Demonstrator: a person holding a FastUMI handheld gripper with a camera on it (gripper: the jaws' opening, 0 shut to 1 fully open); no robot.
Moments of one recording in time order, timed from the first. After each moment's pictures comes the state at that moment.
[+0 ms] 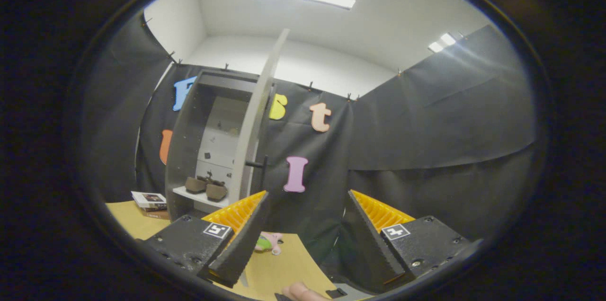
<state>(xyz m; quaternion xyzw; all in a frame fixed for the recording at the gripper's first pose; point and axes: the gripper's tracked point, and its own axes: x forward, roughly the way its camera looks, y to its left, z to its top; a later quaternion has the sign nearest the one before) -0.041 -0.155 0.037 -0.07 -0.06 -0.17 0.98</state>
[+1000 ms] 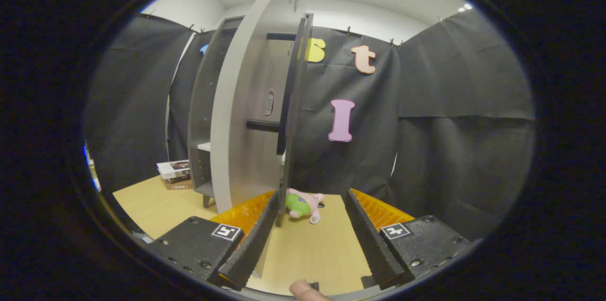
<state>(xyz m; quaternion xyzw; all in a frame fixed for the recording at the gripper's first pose) 0.066 -0.118 -0.079 -0.02 0.09 -0.02 1.00</state>
